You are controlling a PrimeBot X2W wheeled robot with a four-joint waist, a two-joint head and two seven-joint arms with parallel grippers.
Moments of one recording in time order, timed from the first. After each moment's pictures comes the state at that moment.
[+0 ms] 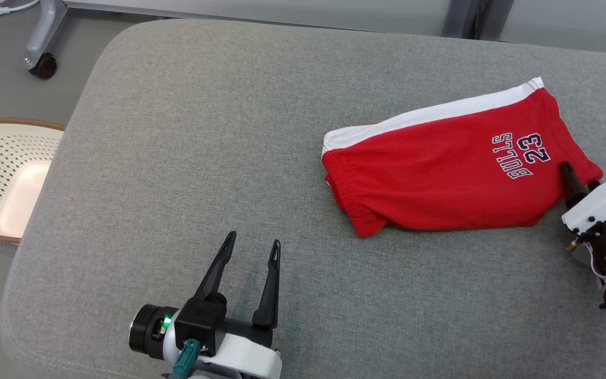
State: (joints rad) left arm -0.09 0.05 -0.43 0.11 -0.20 0.18 -0.26; right arm -0.78 -0.25 0.07 1.15 0.74 0.13 0.00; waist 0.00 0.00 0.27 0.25
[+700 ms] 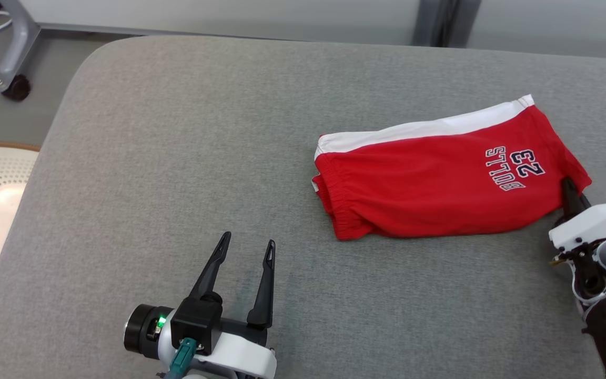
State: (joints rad) left arm -0.09 0.05 -0.41 0.13 -0.18 0.17 -0.26; right arm -0.68 -0.24 0.16 1.05 0.91 0.13 -0.15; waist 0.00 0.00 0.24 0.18
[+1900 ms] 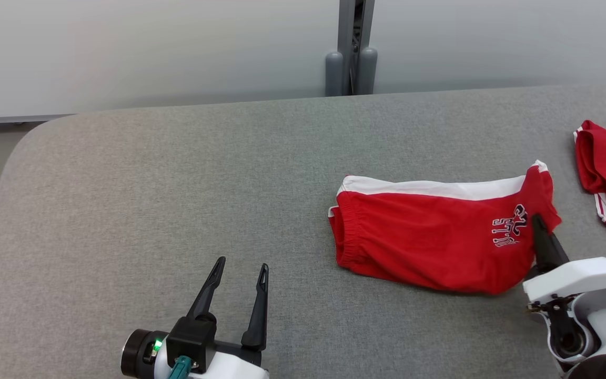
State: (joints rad) left arm -0.03 0.05 -0.40 0.14 -0.19 0.16 -0.26; right arm -0.41 -0.26 0.30 0.74 1.06 0.13 -0.26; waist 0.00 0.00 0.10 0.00
